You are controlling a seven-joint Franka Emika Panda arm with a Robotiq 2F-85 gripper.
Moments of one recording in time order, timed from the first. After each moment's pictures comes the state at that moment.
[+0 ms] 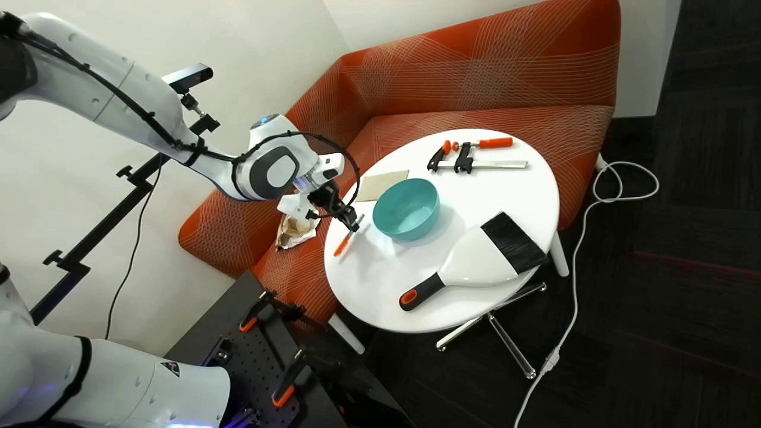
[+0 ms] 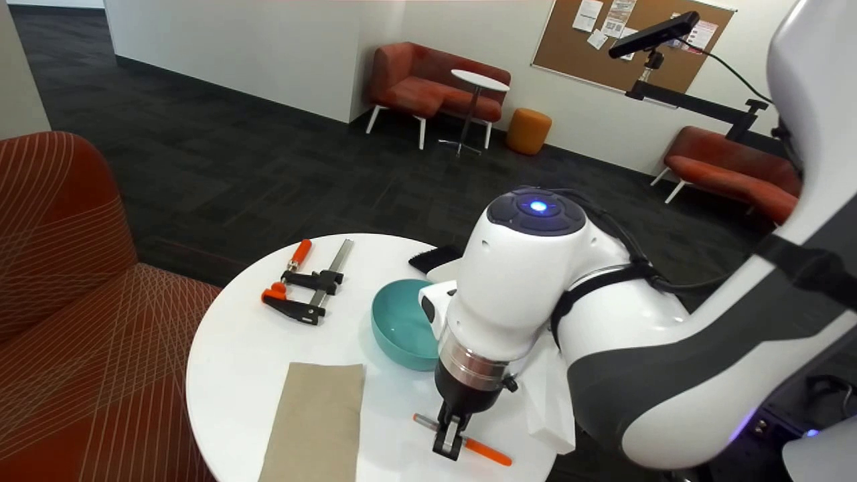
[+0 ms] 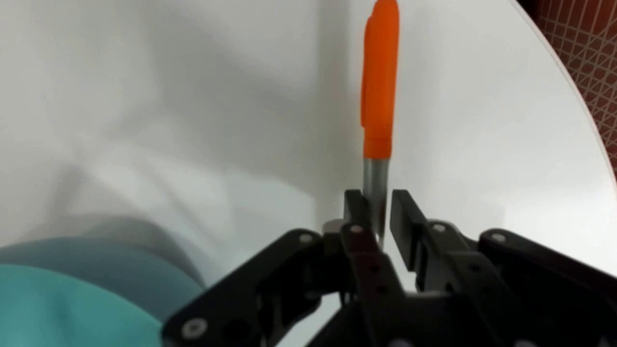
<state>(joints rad) 0.32 0.61 -0.05 -2.30 -0.07 2.86 0.22</state>
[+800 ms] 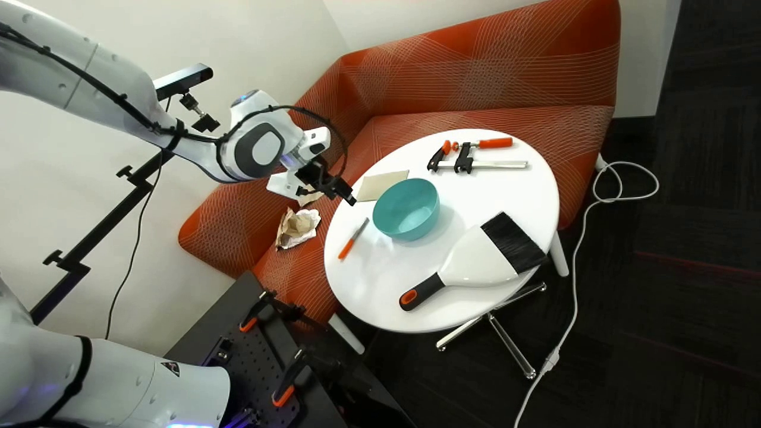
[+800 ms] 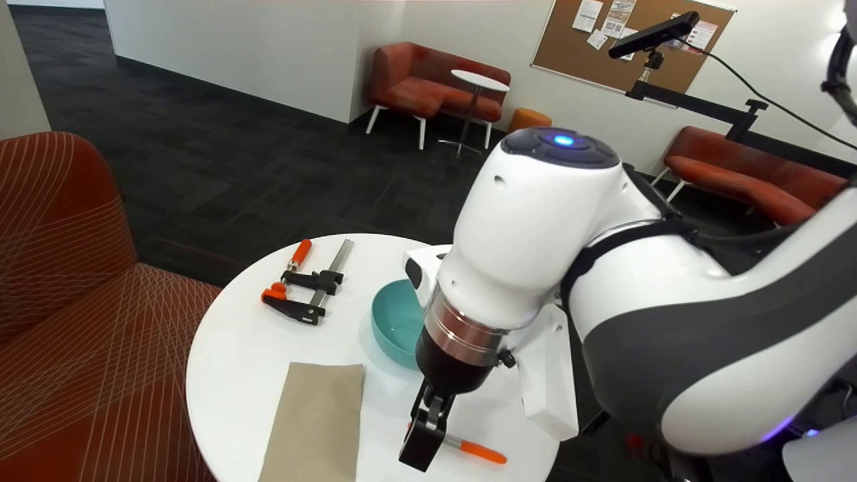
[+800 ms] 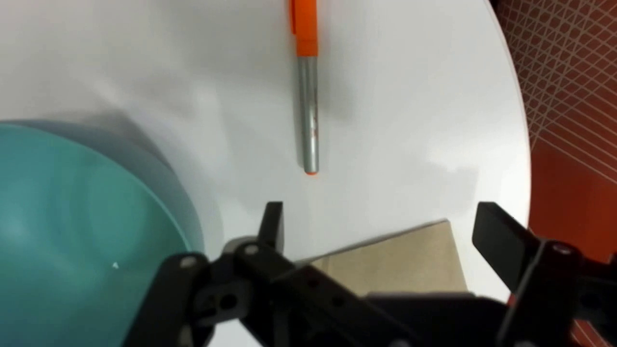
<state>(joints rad) 0.33 0.51 -0.03 -2.29 -0.06 2.85 0.22</state>
